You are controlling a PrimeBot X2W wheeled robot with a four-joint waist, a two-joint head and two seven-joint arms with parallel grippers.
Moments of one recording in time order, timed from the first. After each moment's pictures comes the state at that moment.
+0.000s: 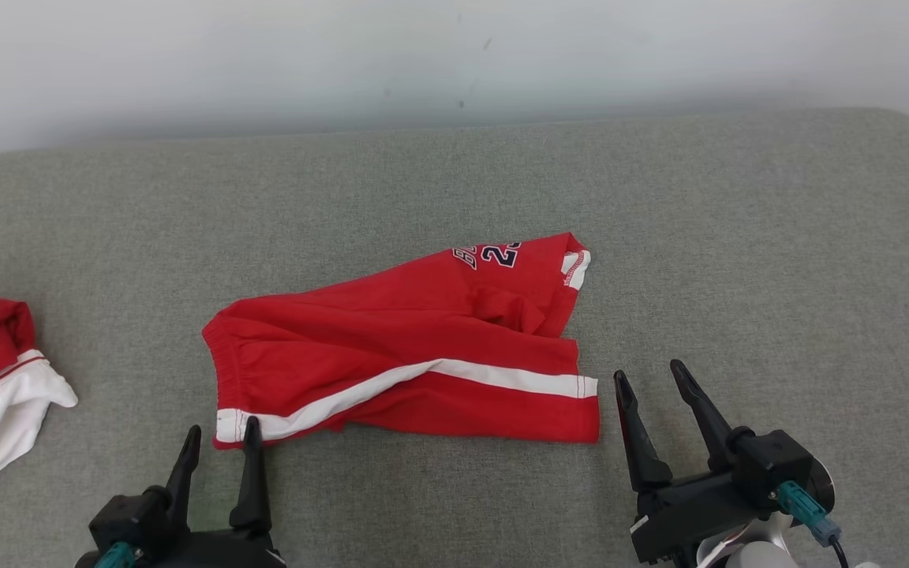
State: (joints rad) left arm -0.14 0.05 -0.02 0.37 -0.32 -0.11 -0.26; right arm -0.16 -0.08 0.12 0.29 0.15 0.13 -0.26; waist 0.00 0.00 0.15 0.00
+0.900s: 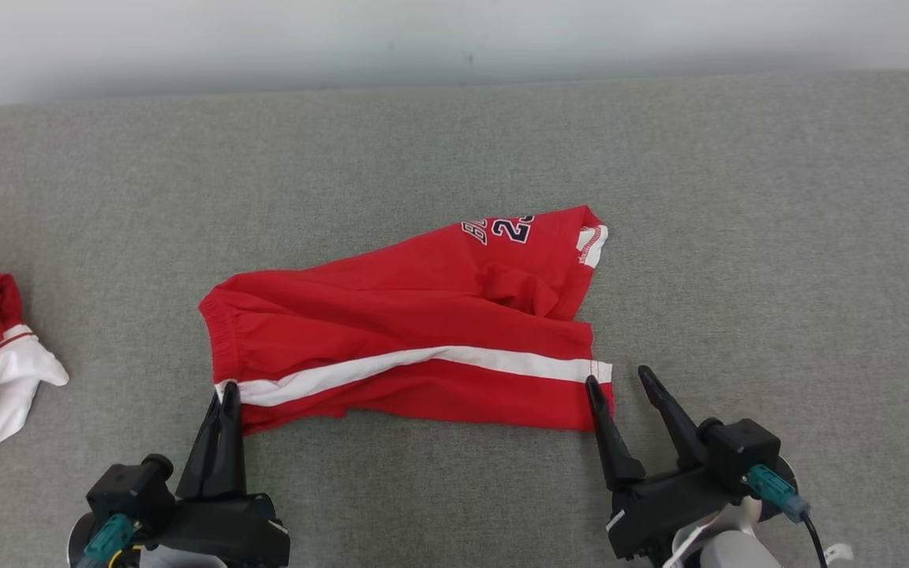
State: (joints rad) left arm -0.19 0.05 -0.02 0.34 -0.30 -0.13 -0.26; right arm -0.23 -0.09 0.19 0.41 0.25 0.13 -0.26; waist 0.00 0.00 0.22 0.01
